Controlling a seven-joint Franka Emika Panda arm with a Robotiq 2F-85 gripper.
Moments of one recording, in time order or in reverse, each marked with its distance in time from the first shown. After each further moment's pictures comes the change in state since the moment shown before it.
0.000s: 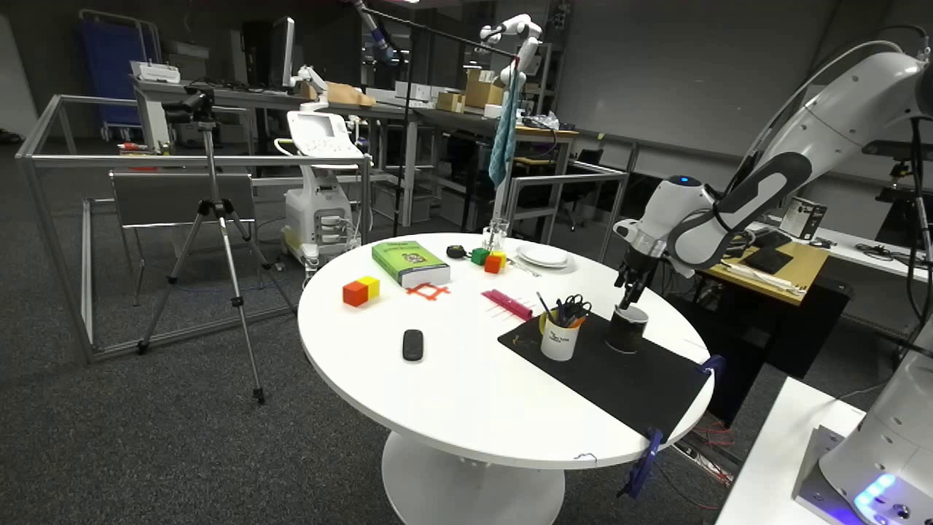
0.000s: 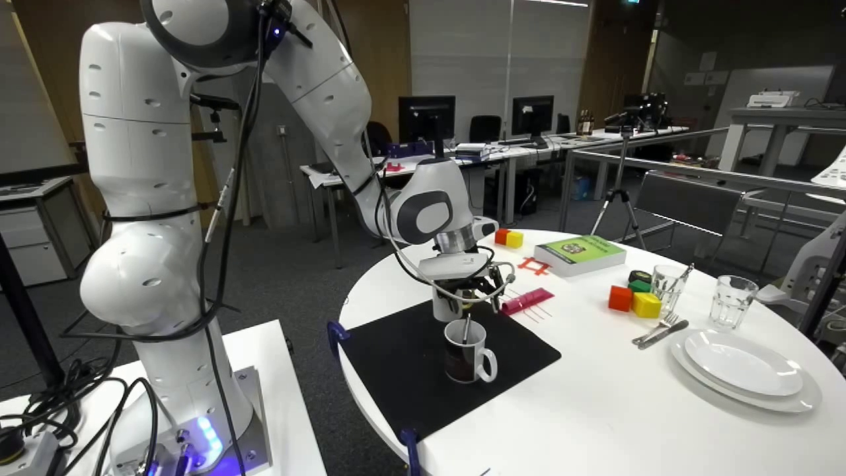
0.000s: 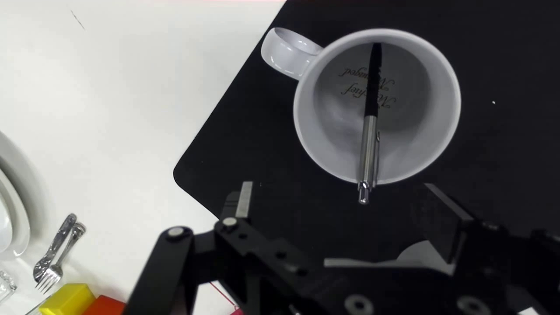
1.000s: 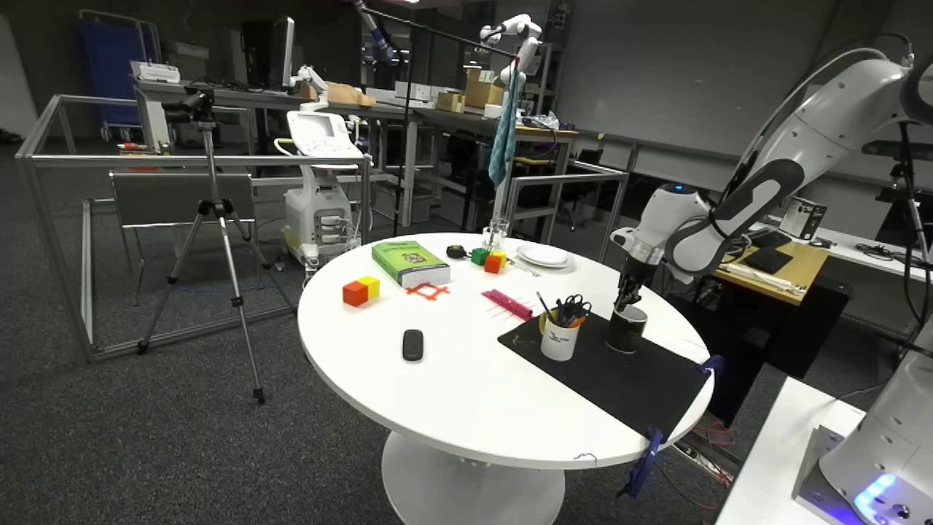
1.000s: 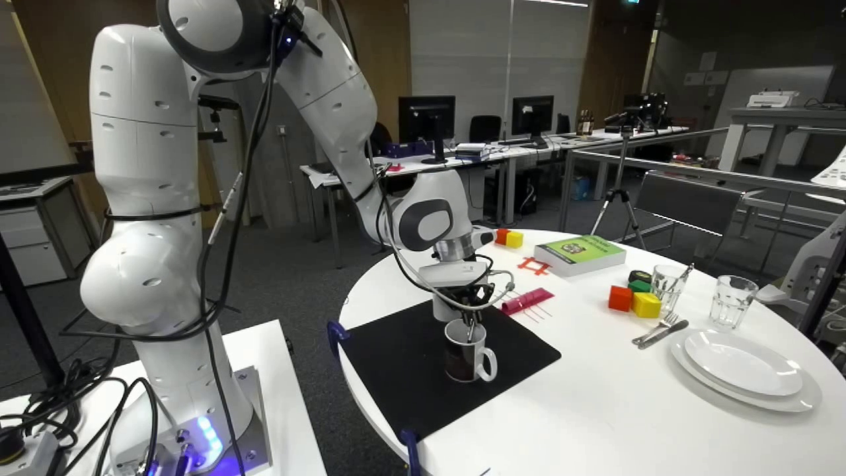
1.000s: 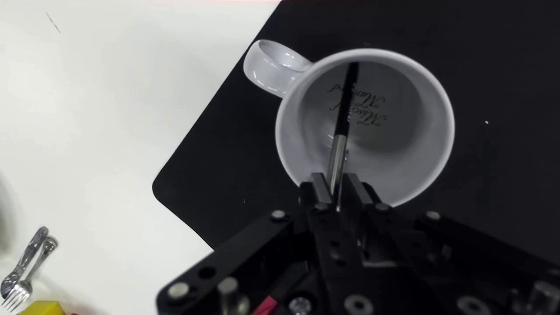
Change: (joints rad) arm 0.002 0.041 0.002 0.007 -0.020 -0.003 0.000
